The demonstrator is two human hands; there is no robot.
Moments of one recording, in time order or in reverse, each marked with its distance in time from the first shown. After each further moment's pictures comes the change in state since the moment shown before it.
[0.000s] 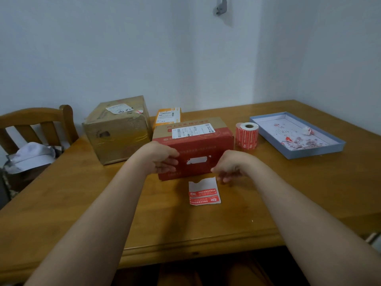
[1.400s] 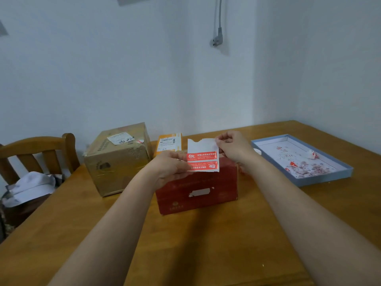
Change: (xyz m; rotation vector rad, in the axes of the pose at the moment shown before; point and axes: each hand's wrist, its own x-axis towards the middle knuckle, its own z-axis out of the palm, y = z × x) left_hand 0.020 0.045 0.000 -0.208 -0.179 0.215; right_hand 0.006 -0.043 -0.060 0.606 0.472 -0.470
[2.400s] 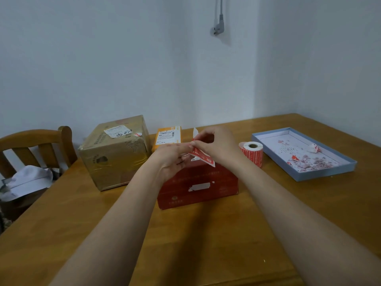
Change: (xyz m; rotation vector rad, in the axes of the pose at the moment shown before) left_hand 0.012 -0.001 0.012 -0.380 0.043 0.013; right_hand -0.006 -0.002 0.033 -0.219 -0.042 -0.409
